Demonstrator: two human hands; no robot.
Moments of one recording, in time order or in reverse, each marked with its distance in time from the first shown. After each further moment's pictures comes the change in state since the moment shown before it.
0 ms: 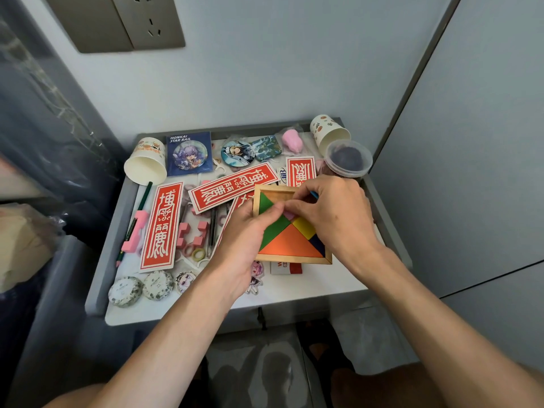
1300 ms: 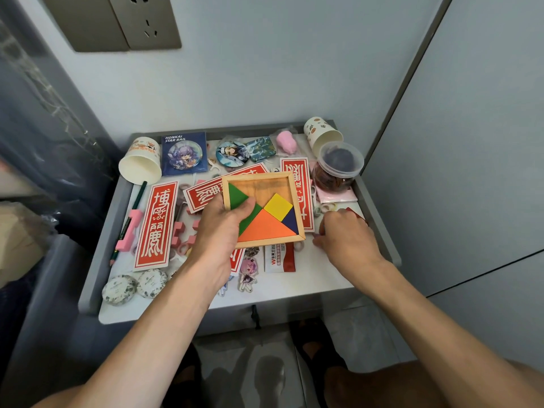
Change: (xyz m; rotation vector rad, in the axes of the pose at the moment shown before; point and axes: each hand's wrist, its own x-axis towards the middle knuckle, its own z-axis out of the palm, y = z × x) left_hand 0.004 0.007 -0.016 0.046 0.186 0.023; right_hand -0.013 0.053 0.023 -0.472 -0.244 0.179
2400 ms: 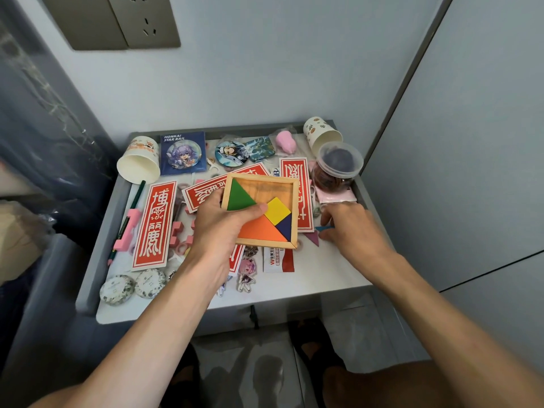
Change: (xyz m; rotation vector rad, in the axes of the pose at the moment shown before) left_hand 0.004 0.000 0.001 0.051 0.039 0.058; right_hand 0.008 0.015 -0.013 0.134 -0.032 -0.083
